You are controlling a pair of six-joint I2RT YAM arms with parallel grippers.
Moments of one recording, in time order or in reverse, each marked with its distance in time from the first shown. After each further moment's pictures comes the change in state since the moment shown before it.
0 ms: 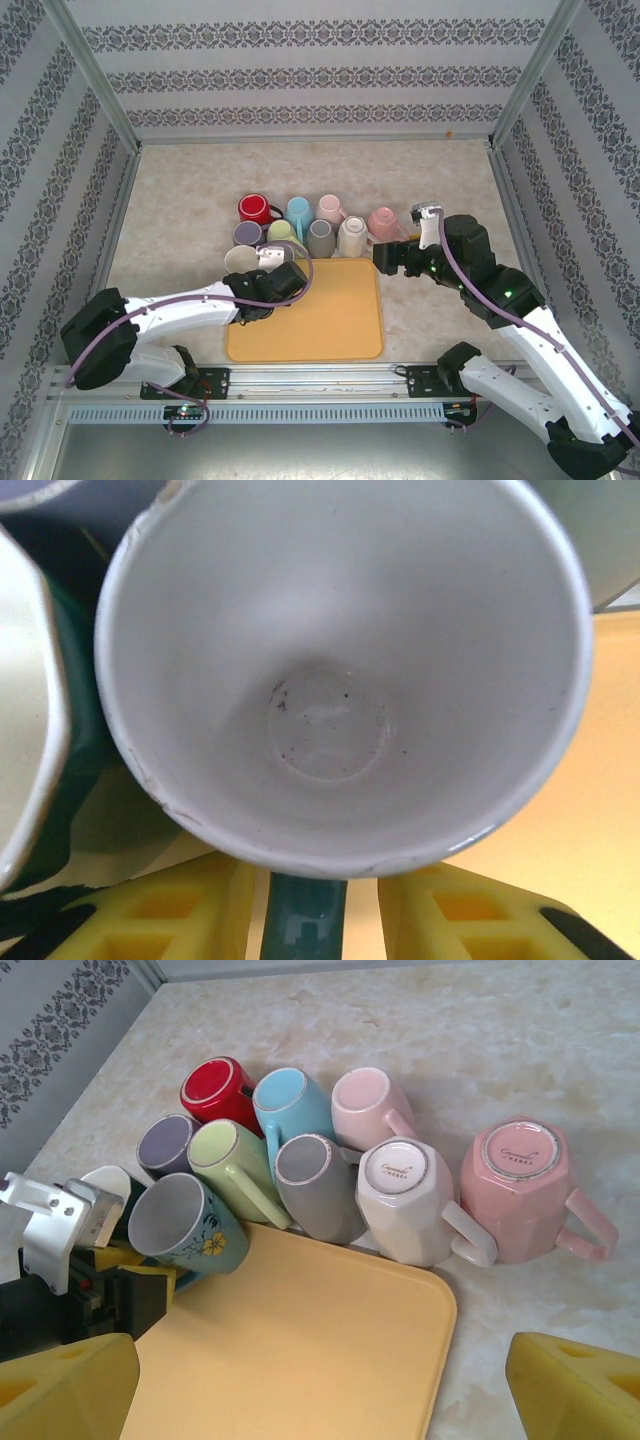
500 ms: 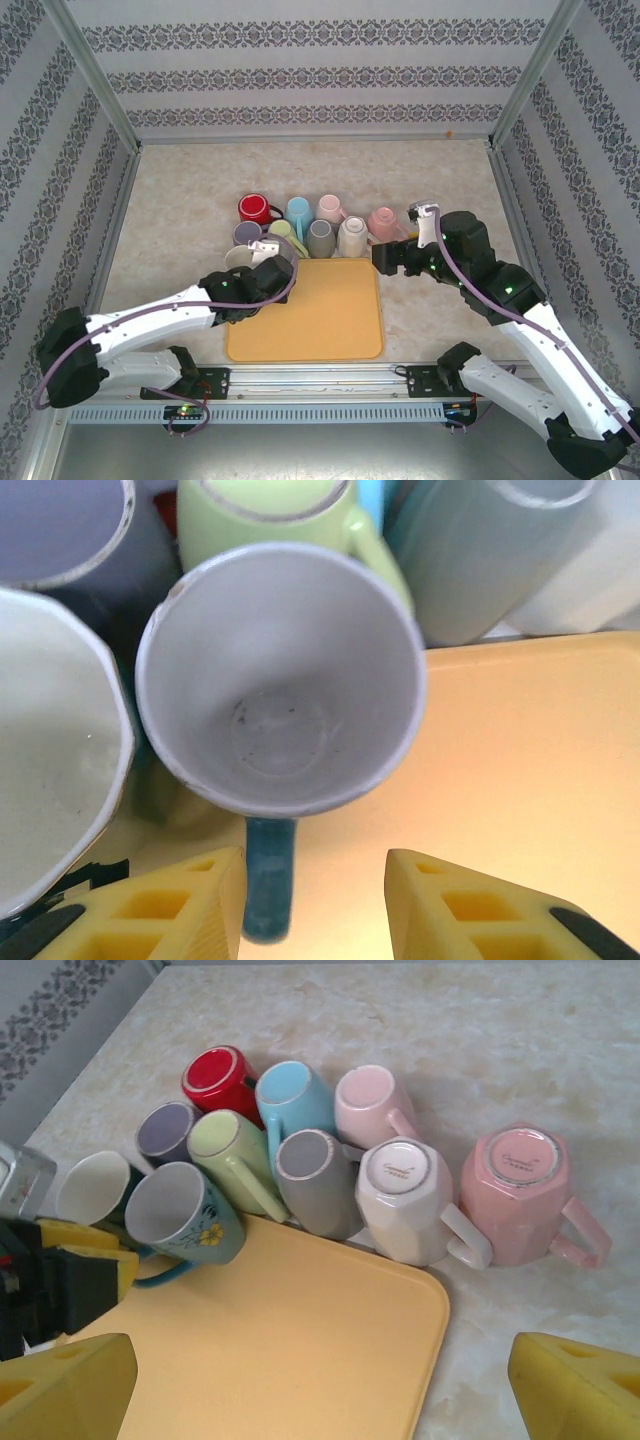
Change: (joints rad) left arm 0.000 -0.174 0.048 -0.084 0.086 0.049; right arm 0.017 0.032 0.053 -0.041 -0.014 -0.065
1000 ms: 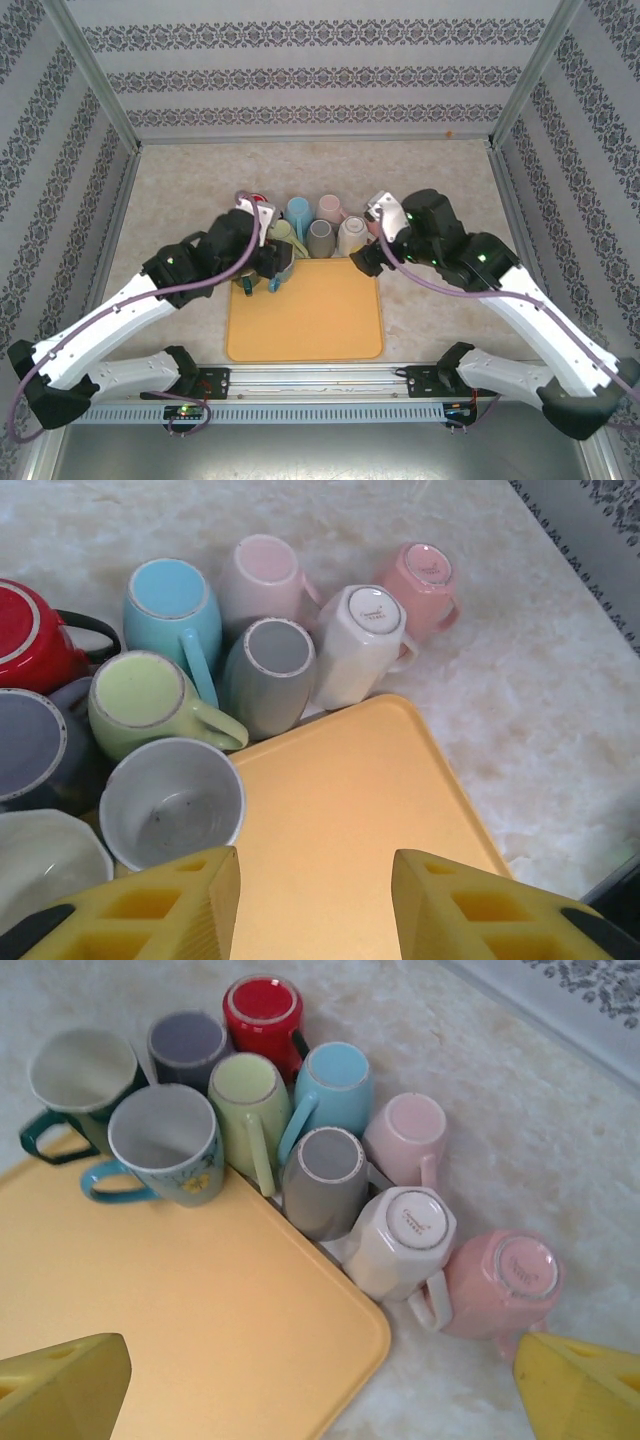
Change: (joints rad) left arm 0.170 -0.101 0.364 -0.207 0.339 0.314; right arm 0.124 0.261 0.203 -0.067 0.068 -0.447
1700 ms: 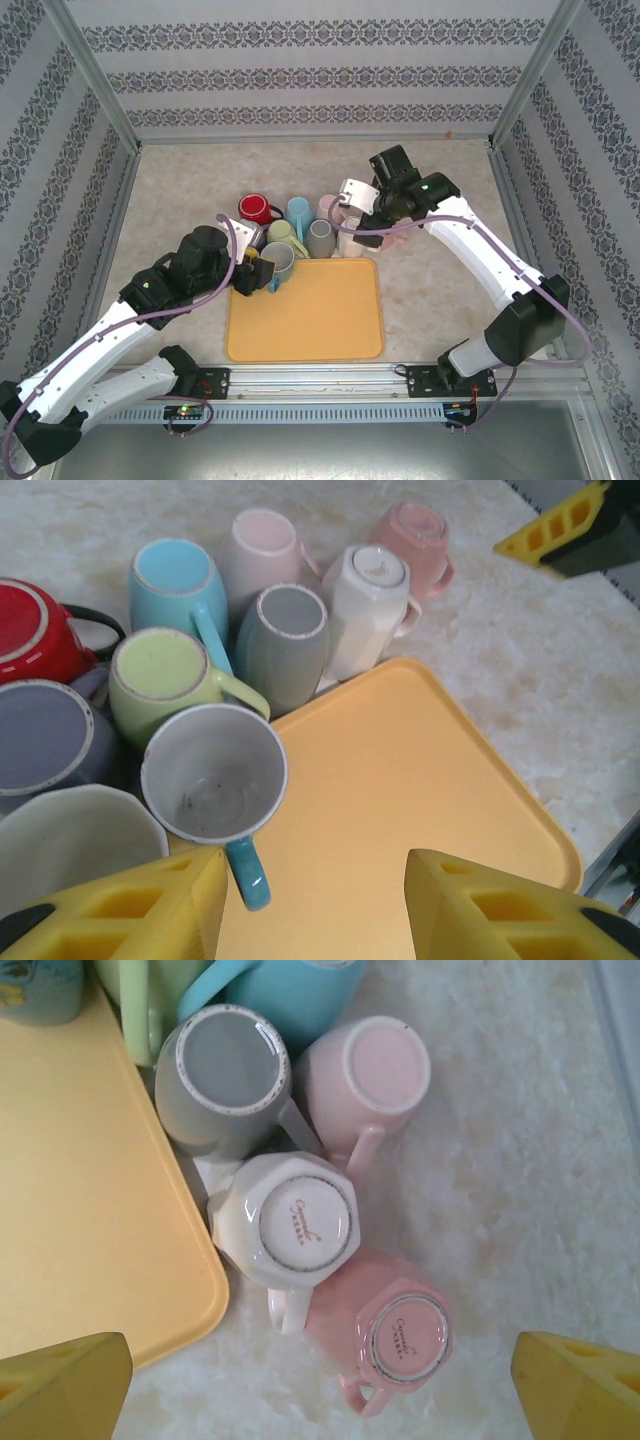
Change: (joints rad) left arm 0.098 -0.224 -0.246 0.088 0.141 0.205; right arm -0.209 0.438 0.219 -0.089 -0.051 -0.600
